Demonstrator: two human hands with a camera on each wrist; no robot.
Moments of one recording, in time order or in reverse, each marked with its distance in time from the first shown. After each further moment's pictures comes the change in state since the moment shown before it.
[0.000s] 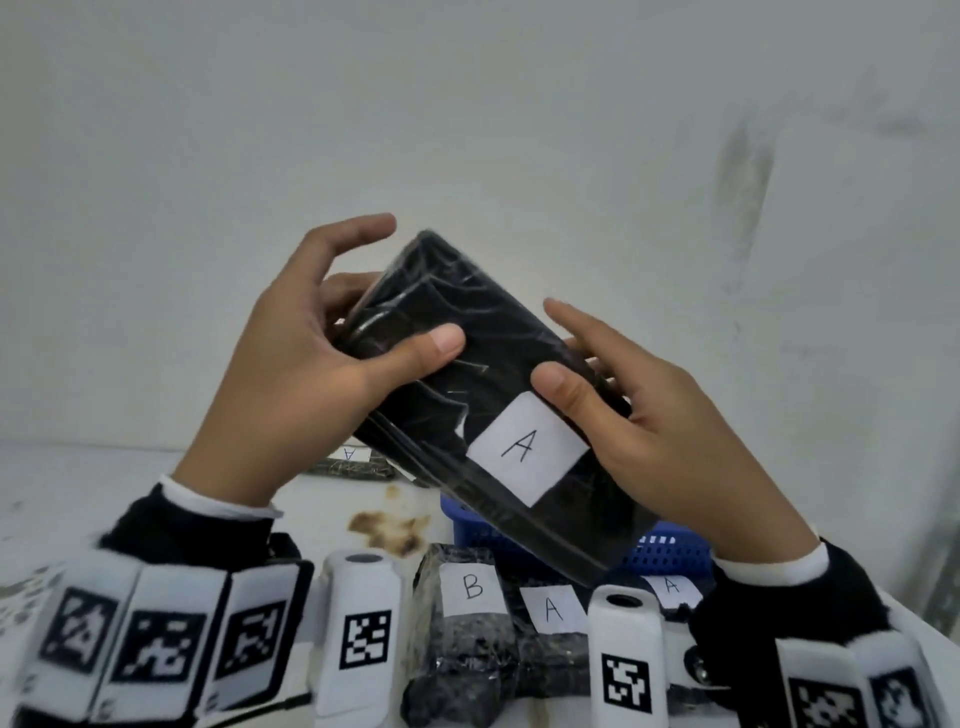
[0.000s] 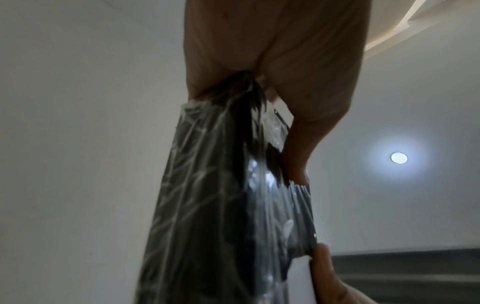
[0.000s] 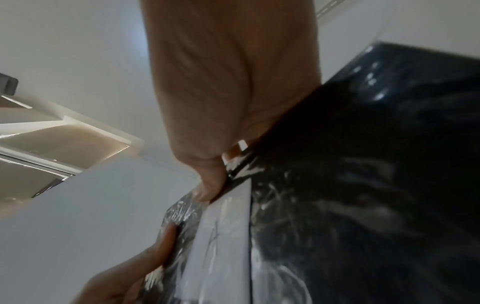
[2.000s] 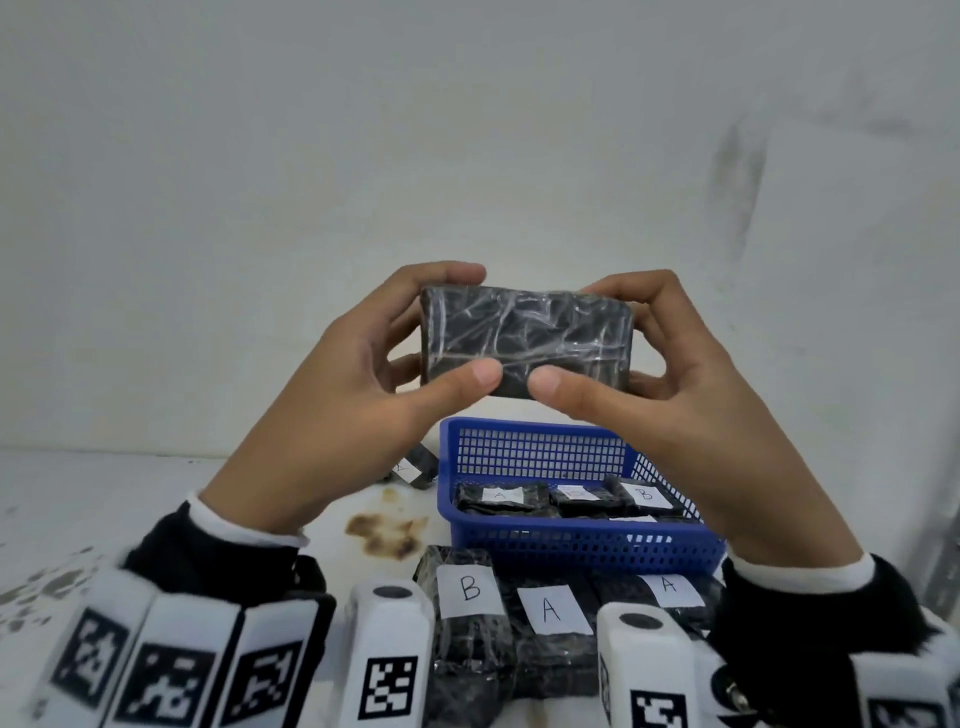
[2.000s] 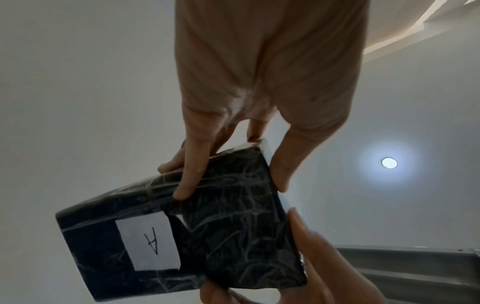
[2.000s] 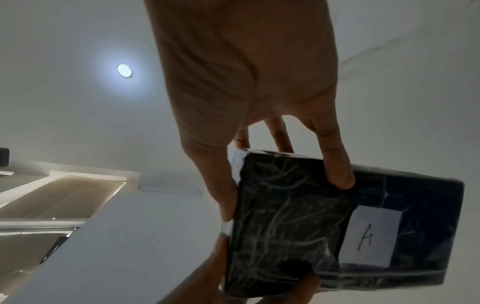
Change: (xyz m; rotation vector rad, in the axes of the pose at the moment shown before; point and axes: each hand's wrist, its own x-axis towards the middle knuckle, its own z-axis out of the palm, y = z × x) left_hand -0.006 0.007 0.018 -0.175 -0.269 -0.063; right_hand -0.006 -0.011 -0.015 0.428 0.052 0.053
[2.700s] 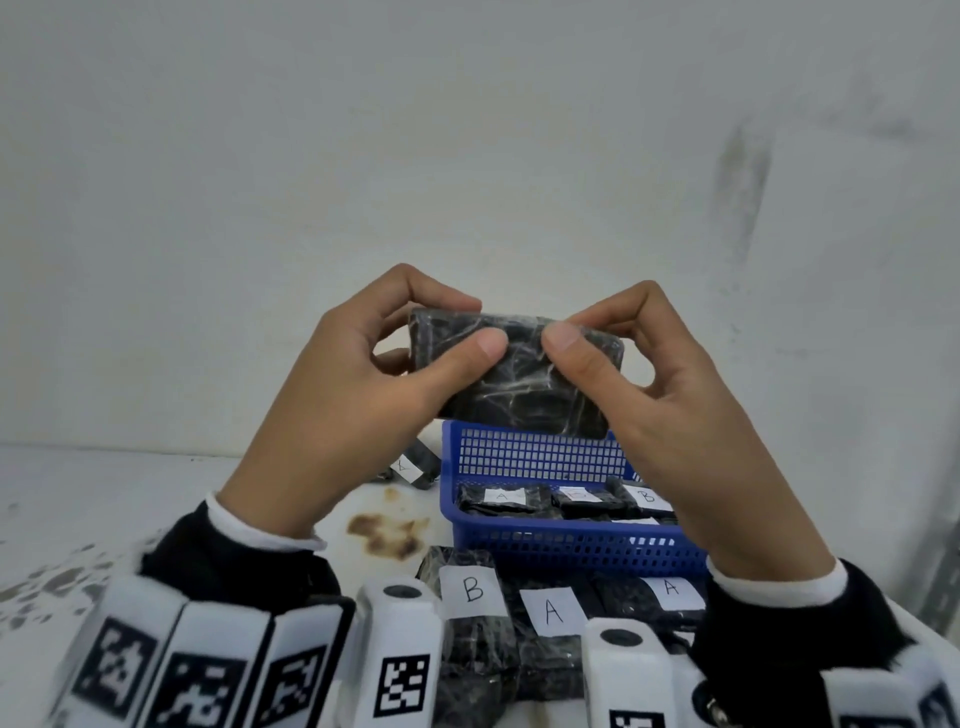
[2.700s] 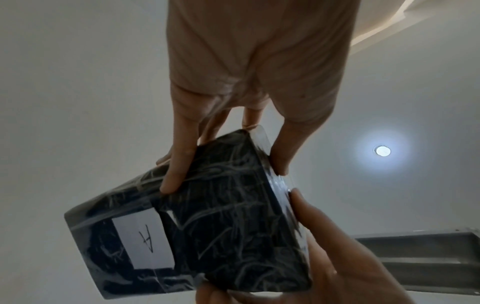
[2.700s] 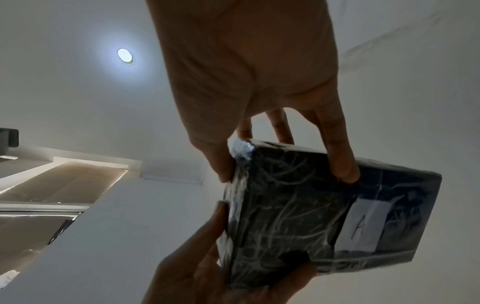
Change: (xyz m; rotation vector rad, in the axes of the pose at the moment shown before) left_hand 0.000 0.001 0.002 0.058 0.133 0.015; right_hand 0.002 -0.003 0.018 0.027 0.087 0.005
